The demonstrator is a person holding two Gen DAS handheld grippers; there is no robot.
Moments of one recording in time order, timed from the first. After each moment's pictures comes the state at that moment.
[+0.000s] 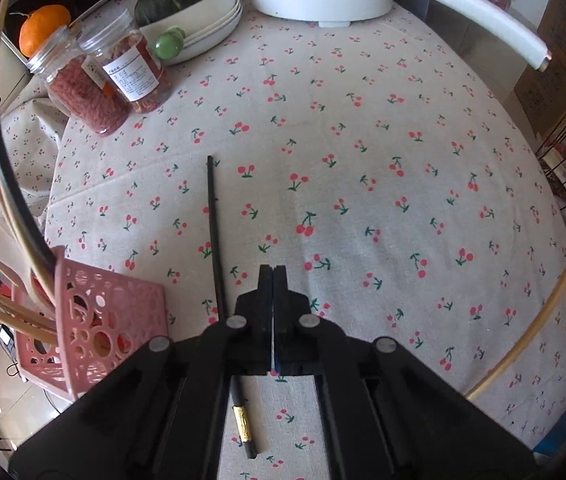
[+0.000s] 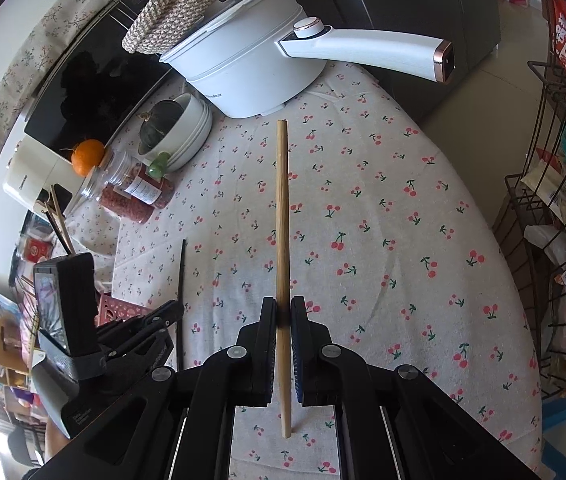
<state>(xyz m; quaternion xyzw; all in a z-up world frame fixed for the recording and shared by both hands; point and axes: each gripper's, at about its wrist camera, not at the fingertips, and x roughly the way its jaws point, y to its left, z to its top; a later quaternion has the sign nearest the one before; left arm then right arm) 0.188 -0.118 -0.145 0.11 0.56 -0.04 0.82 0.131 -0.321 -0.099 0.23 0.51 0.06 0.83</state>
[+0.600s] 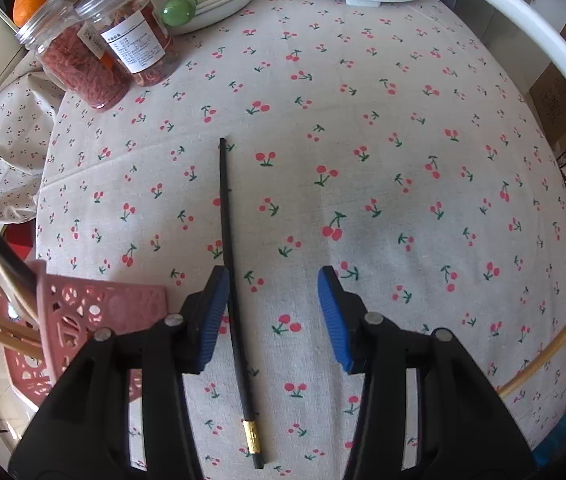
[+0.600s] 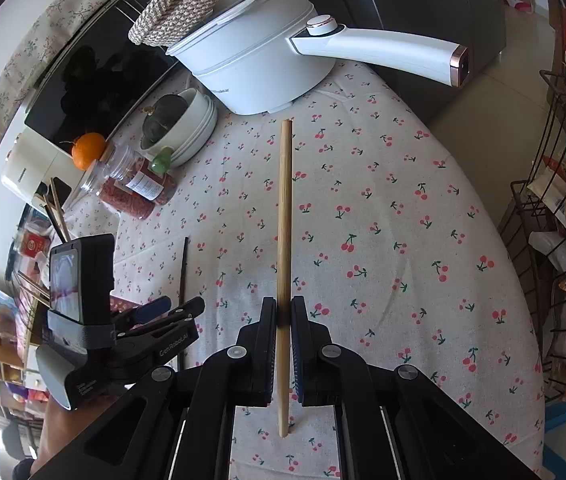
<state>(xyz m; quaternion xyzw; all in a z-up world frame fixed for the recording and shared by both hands) 0.218 -0.104 -0.176 0.10 0.60 0.00 0.79 0.138 -0.312 -0.100 0.22 0.51 0.06 0.83</state>
